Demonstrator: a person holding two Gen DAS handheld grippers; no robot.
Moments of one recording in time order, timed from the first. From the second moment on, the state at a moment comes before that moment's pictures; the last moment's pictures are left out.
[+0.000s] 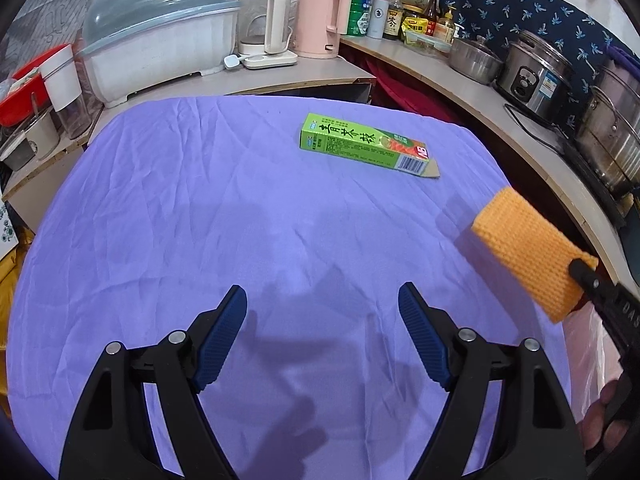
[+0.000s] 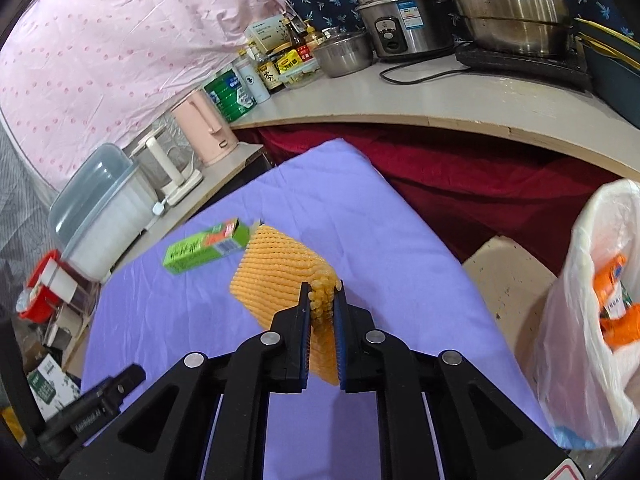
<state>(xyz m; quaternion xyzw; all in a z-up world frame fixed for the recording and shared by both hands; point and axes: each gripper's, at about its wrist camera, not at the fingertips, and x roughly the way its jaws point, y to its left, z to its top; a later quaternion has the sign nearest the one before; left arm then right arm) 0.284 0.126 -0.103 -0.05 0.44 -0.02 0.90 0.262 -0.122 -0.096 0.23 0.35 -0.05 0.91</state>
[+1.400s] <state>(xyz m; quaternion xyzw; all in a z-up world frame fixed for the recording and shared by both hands) 0.402 0.124 -0.118 -0.11 0.46 0.02 0.88 0.363 -0.037 -0.155 0.16 0.44 0.08 0.88</state>
